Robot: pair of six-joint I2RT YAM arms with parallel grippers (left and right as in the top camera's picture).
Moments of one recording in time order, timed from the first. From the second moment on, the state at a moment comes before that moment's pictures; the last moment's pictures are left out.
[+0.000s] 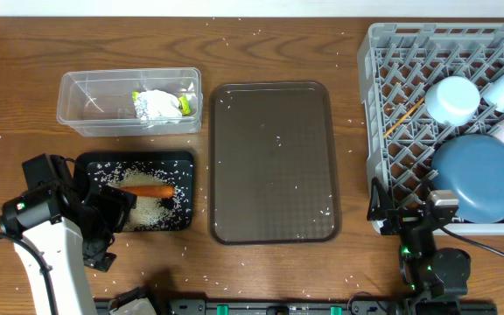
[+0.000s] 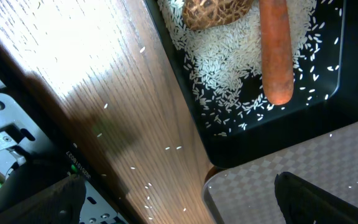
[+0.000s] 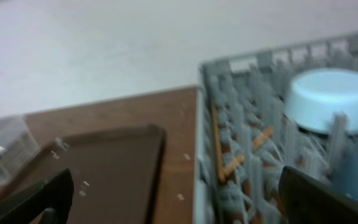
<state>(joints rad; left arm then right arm) 0.46 1.11 0.95 -1.36 0.18 -0.78 0.05 0.01 0.01 -0.06 -0.08 0.25</state>
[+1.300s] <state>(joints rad) 0.46 1.11 0.95 -1.36 0.17 -0.78 0.01 0.01 0.01 -0.07 -0.07 0.00</state>
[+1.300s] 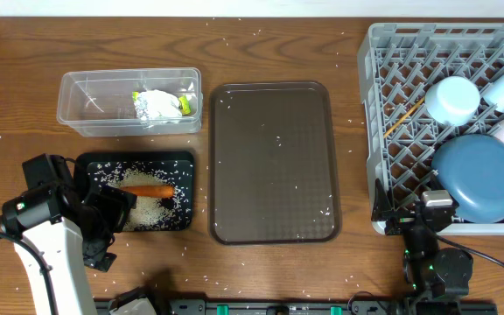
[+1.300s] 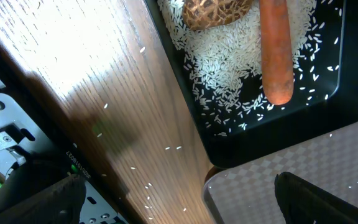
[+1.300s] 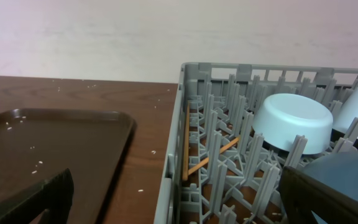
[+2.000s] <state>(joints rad) 0.46 1.11 0.95 -1.36 0.17 -0.78 0.01 0.01 0.01 -0.07 -0.07 0.00</state>
